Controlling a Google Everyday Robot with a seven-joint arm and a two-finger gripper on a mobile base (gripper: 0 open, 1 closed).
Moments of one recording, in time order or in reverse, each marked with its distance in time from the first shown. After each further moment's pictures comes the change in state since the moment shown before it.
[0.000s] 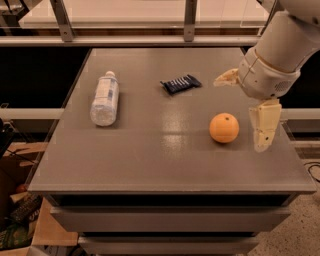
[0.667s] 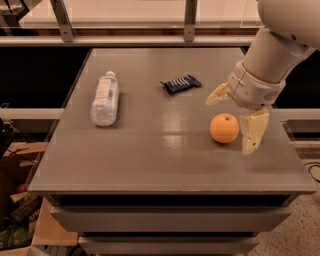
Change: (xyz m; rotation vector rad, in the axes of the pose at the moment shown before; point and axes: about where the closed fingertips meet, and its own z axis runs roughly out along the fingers) arm -0.006 0.002 0.029 -0.056 -0.013 -0.083
